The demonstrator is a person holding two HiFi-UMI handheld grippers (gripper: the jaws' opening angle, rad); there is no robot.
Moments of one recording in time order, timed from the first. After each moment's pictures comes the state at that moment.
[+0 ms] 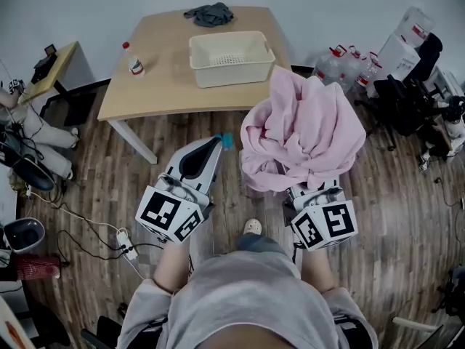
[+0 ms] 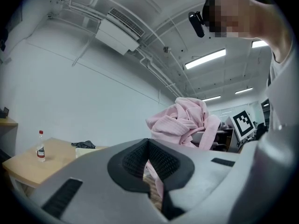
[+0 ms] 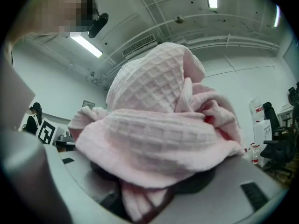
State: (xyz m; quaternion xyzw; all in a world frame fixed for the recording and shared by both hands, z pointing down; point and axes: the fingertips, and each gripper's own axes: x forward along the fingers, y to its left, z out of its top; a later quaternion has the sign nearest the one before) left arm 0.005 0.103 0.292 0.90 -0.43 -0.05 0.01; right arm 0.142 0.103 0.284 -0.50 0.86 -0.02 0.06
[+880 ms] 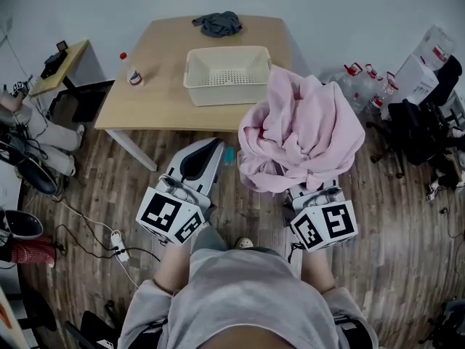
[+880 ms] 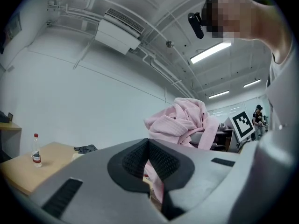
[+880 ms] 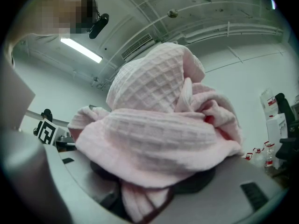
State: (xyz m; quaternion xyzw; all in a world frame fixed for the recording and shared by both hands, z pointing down) left arm 0.062 -0.002 0.285 0.88 -0.47 -0.05 0.00; right arm 0.191 -0.018 0.281 -0.44 0.89 -0.02 0.08
